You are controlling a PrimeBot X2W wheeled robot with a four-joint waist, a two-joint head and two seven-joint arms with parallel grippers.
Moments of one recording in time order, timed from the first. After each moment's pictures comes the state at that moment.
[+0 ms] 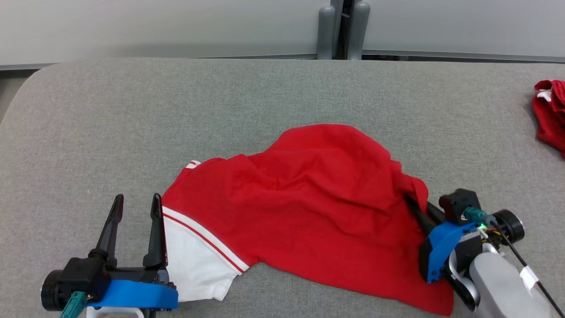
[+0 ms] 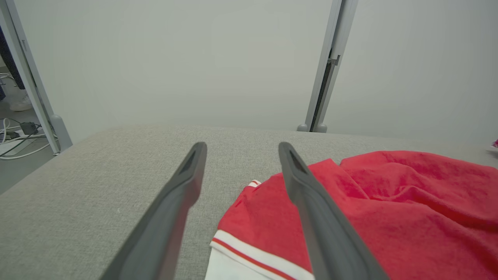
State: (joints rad) left arm -0.11 0.05 -0.03 0.13 -0.17 -0.05 -0.26; right arm -0.40 -0.31 0.37 0.57 0.21 0.13 -0.02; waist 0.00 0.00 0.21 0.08
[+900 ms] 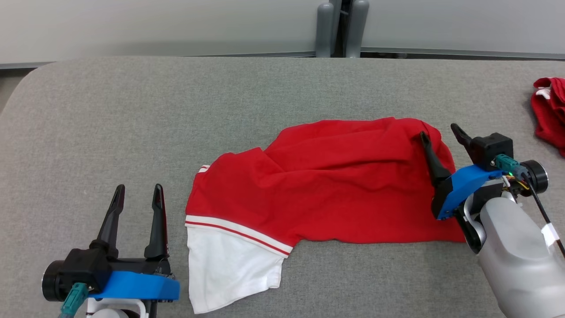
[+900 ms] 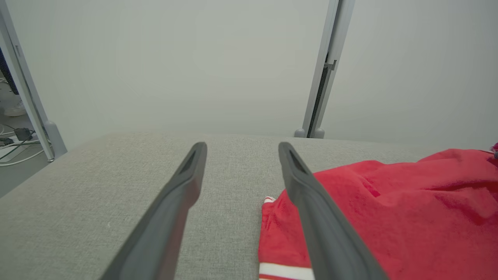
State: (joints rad) left arm -0.15 0.05 -0.04 0.14 -0.17 -0.04 -0.26; right arm -0.71 -0.26 0.27 0.96 0.18 0.13 -0.26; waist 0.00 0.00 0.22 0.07
